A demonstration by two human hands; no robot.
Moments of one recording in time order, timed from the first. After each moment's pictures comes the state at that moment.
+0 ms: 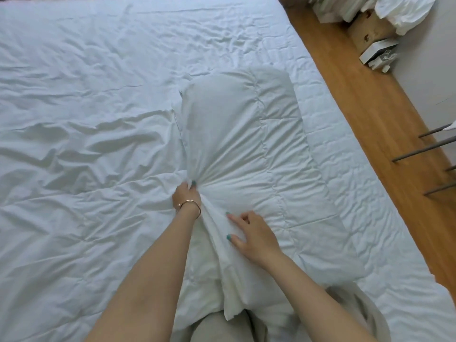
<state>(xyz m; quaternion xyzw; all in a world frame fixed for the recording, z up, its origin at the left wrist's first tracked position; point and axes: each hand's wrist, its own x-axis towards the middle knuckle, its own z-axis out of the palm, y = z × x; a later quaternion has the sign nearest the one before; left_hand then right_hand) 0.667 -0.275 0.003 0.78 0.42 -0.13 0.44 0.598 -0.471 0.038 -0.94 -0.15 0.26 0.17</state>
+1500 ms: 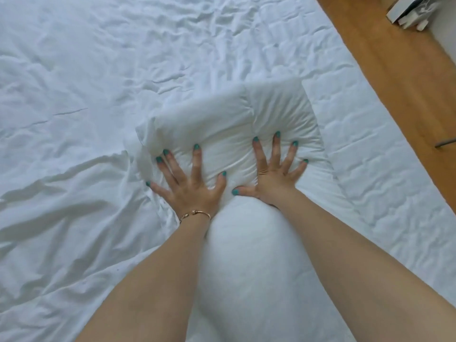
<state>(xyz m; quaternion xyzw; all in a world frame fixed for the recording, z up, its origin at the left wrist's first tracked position) 0.853 -0.316 -0.107 0.96 0.22 0.03 0.16 0.907 -0.486 -0.067 -0.97 0.00 0.25 0.07</state>
